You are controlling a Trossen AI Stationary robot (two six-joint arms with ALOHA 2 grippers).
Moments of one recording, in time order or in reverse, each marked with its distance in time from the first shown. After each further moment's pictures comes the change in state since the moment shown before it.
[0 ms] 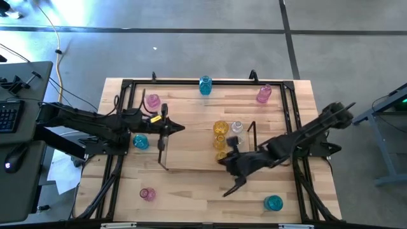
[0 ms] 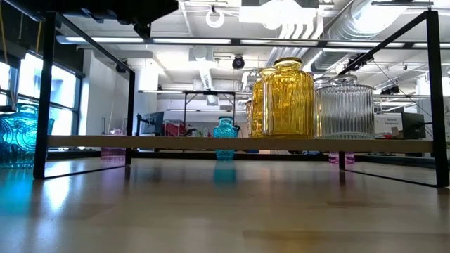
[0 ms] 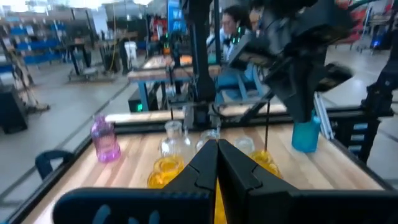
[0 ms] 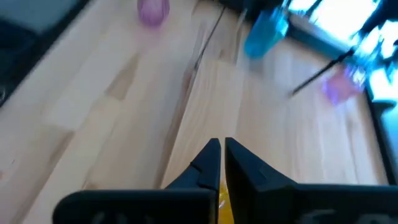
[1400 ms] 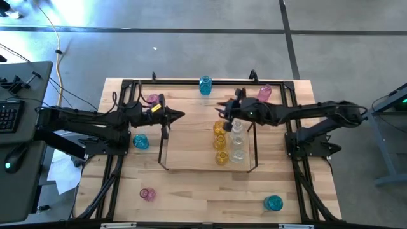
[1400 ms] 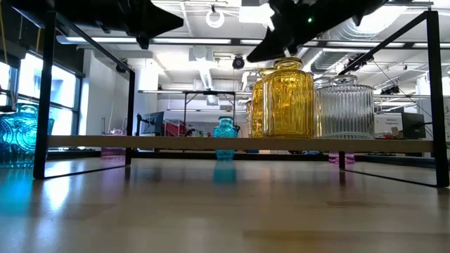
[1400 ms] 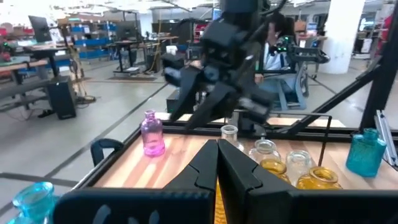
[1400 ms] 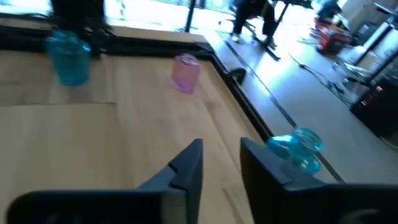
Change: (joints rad) left arm 0.155 0.006 -0.014 0.049 -0.023 -0.040; right arm -0.600 -0.153 -0.355 0.552 -0.109 -0.071
